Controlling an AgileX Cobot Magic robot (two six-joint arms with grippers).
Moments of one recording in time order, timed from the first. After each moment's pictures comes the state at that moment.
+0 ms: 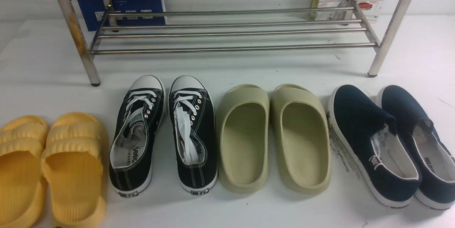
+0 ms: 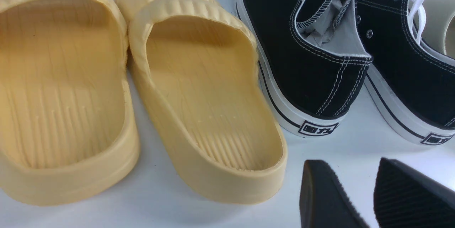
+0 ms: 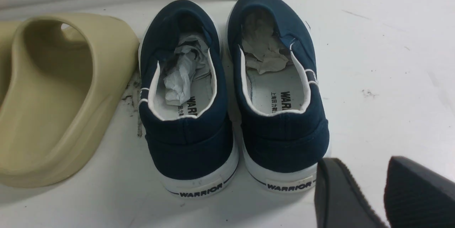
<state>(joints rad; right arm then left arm) 0.00 -0.01 0.02 -0.03 0.38 0.20 -0.17 -0.01 0.03 -0.01 0.41 -0.26</state>
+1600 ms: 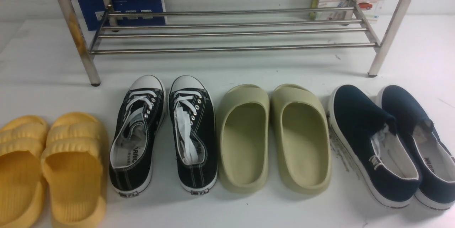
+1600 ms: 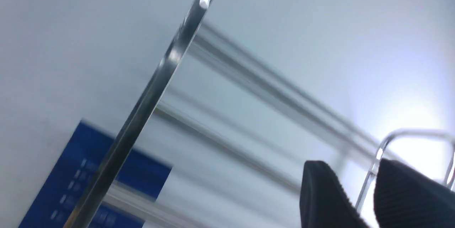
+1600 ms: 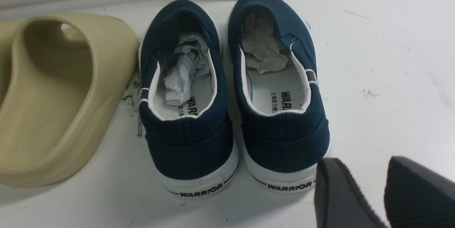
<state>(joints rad) 0.00 -0.01 0.02 -0.03 0.38 0.20 -0.17 -0.01 -0.01 -0.16 -0.61 -0.38</state>
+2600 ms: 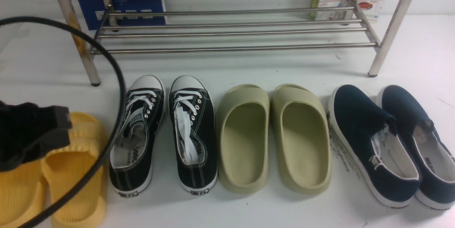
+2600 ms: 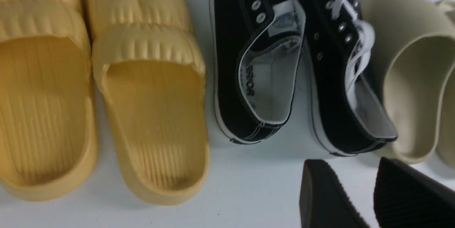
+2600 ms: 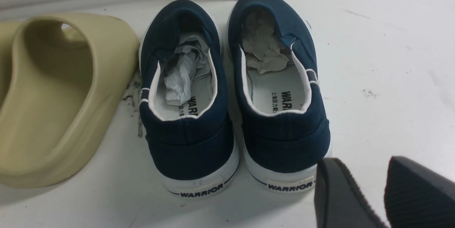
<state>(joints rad) 0.00 -0.01 0.02 -0.03 0.38 0.20 -0.17 0.89 -0.87 -0.10 0.91 -0.34</state>
